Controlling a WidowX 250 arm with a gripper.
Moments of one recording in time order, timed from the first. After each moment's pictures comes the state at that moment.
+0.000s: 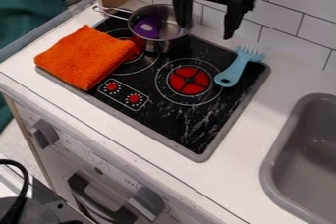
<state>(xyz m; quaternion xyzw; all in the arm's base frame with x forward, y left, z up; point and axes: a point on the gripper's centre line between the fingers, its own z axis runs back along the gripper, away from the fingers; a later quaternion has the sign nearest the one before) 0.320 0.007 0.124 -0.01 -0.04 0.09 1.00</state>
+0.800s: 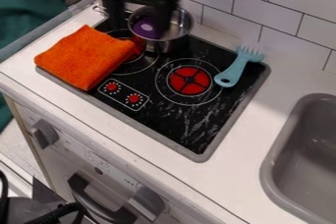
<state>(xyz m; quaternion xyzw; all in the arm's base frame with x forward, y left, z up) 0.280 0.096 0.111 -0.01 -0.03 0.14 0.99</state>
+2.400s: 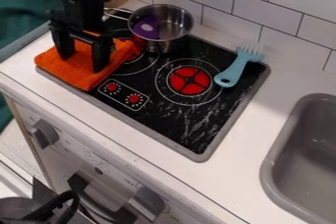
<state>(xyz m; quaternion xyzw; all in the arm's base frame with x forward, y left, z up) 0.247 0.169 0.045 0.05 -0.01 0.10 0.99</state>
